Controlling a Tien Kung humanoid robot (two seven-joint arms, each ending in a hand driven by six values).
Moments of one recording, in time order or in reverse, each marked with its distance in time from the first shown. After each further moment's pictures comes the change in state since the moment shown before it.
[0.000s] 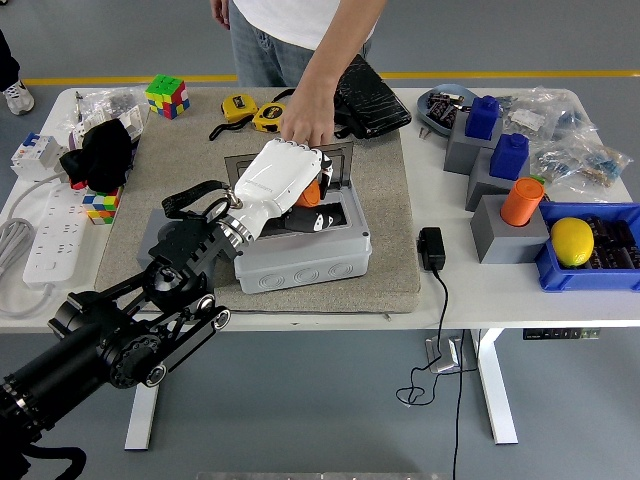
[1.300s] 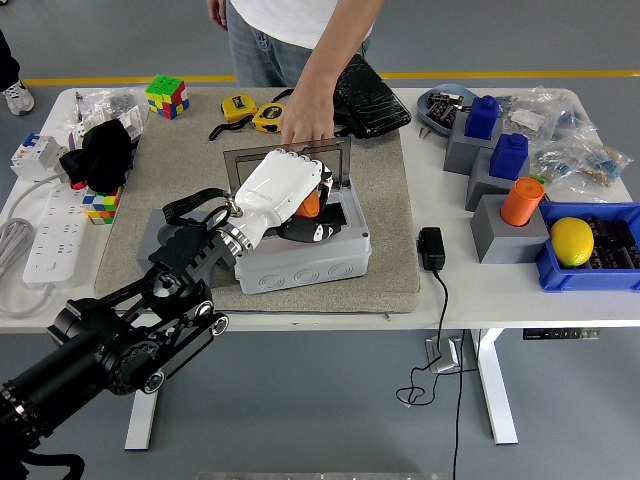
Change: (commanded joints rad) left arm 0.021 -0.003 -0.003 0.016 0.000 0.008 -0.042; right arm -0.005 -0.002 0.001 0.000 0.002 0.002 -0.001
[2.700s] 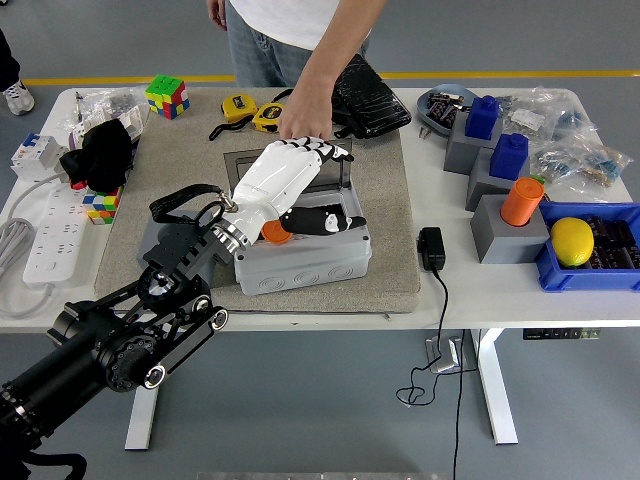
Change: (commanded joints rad) left arm 0.012 -0.004 -0.036 -0.003 -0.093 0.023 -0.074; right arm 0.003 0.000 -0.015 0.000 0.018 0.003 0.000
